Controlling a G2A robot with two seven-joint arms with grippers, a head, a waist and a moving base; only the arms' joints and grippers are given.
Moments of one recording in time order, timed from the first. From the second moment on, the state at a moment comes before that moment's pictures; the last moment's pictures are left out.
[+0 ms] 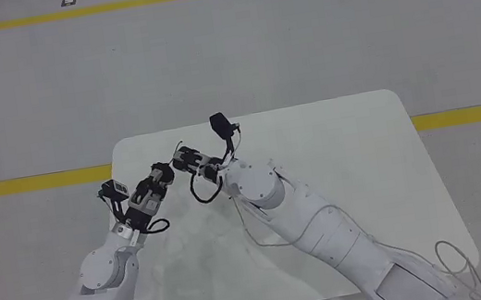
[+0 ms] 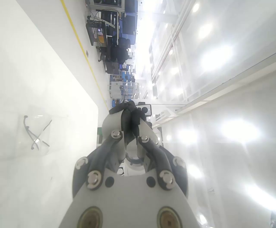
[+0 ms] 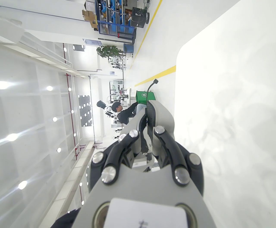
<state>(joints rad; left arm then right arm) 1.63 -1.16 -1.46 -1.54 -0.54 -0.34 -0.49 -1.02 -1.61 0.78 -1.22 0.02 0.18 0.26</state>
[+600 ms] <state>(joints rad) 1.70 -1.14 -1.57 -1.60 -0.63 -0.27 -0.74 -1.02 -1.56 0.96 -1.16 0.15 0.03 0.64</state>
